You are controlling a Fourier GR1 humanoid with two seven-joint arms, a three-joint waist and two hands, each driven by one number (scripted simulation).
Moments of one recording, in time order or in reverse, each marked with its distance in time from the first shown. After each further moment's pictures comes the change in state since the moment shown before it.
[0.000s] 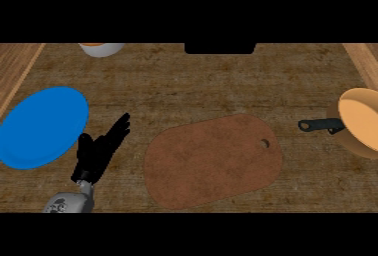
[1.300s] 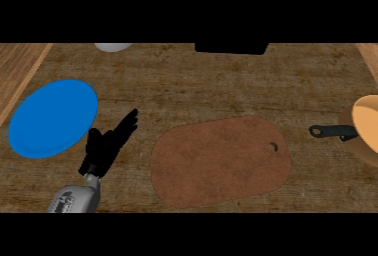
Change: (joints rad) left arm -0.048 -0.021 -0.012 0.018 -0.019 -0.027 0.008; right arm -0.794 -0.193 0.597 0.780 0.417 0.381 0.427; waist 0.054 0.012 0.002
